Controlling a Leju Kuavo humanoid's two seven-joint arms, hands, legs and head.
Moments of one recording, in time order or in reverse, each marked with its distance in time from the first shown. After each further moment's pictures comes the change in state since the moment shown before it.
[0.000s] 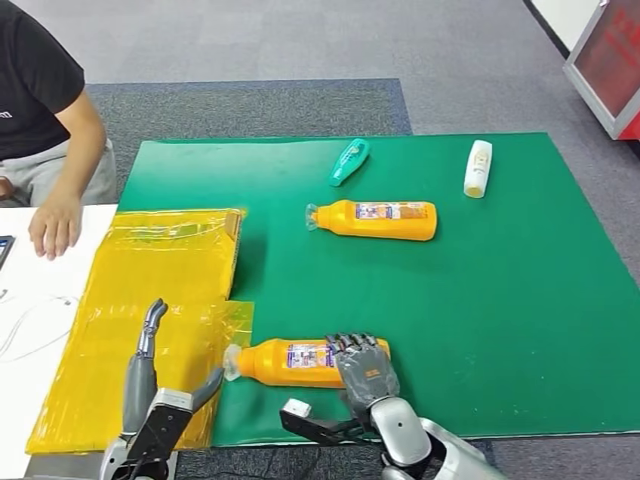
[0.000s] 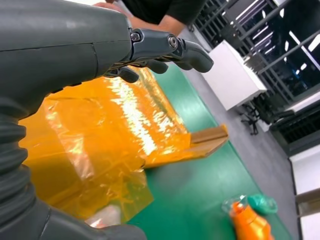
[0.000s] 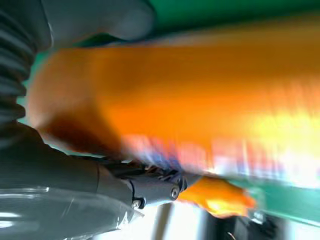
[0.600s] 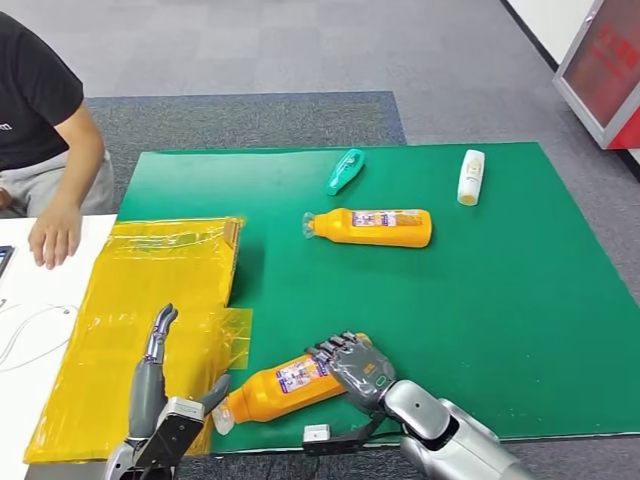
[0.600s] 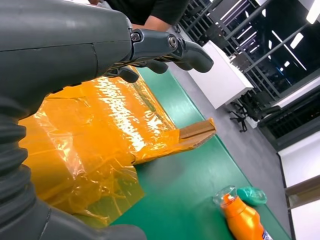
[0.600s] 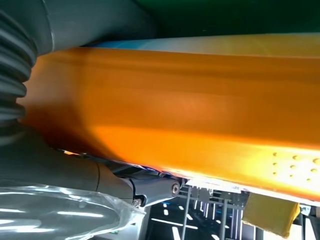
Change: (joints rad) left arm -0.004 0.003 -0.027 0.013 -0.037 0.016 -0.008; right arm -0.017 0.020 -0.118 0.279 0.035 -0.228 -0.635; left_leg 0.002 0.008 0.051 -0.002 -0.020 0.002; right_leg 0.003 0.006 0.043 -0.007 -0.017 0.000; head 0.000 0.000
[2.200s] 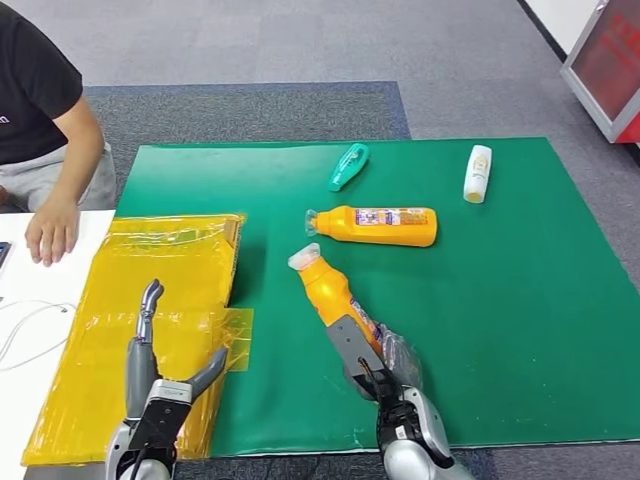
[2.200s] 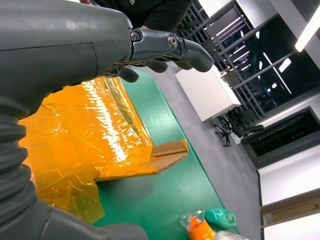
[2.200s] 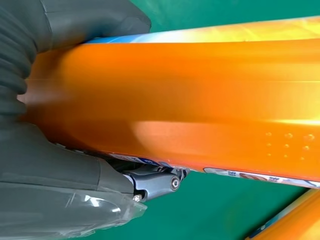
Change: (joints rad) left arm -0.048 -0.065 0.046 -0.033 0.036 -0.010 -0.059; right arm 0.227 0.139 -0.261 -0.471 -0.536 -0.094 0.802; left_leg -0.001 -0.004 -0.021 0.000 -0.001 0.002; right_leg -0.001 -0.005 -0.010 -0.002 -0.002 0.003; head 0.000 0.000
